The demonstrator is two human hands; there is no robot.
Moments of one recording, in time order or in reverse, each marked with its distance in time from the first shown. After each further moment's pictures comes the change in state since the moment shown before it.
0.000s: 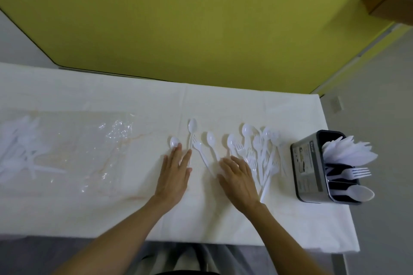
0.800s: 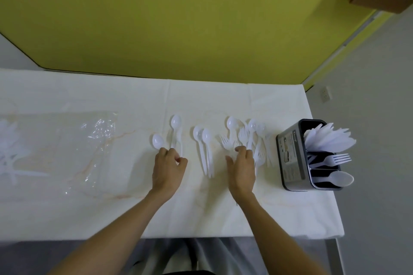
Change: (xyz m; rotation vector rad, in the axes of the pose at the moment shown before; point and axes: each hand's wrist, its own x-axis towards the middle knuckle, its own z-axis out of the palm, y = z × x) left_hand 0.013 0.047 -0.018 -0.354 0.095 -0.383; right_hand 0.007 0.011 -0.025 0.342 0.117 0.685
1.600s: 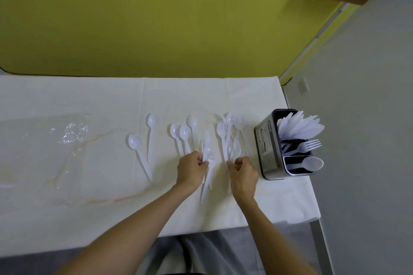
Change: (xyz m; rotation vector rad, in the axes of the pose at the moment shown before) left_hand -0.027 0.074 0.065 -0.179 -0.261 0.019; right_hand -0.008 0.057 -0.029 0.229 0.038 0.250
